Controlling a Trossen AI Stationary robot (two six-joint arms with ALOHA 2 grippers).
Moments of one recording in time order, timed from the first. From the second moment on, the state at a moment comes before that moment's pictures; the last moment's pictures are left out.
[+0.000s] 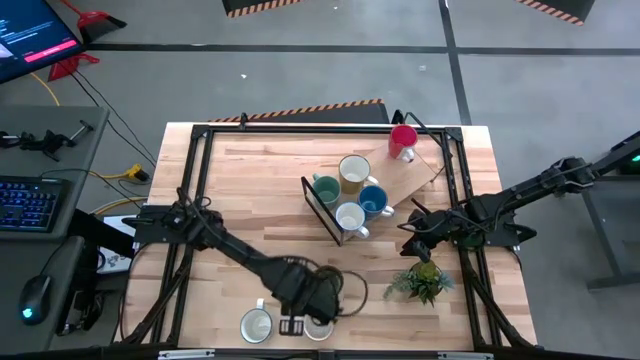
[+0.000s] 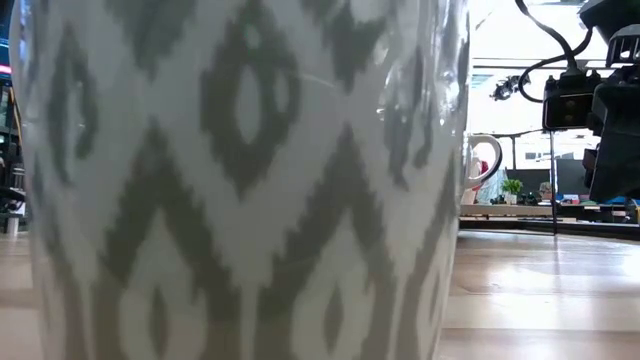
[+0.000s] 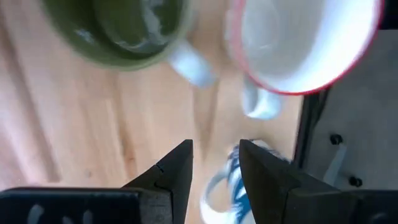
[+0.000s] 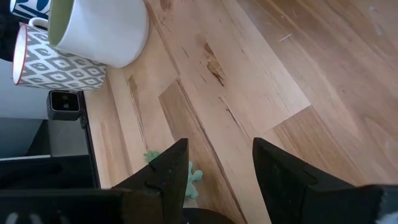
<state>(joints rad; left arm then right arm) -0.54 2.29 2.33 -1.57 0.04 -0.49 0.32 0.73 0.23 -0.23 -0.08 1.01</state>
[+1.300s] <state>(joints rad) -0.58 1.30 1.15 -1.14 -0.54 -0.71 0.27 0.73 0.23 0.37 0.17 0.74</state>
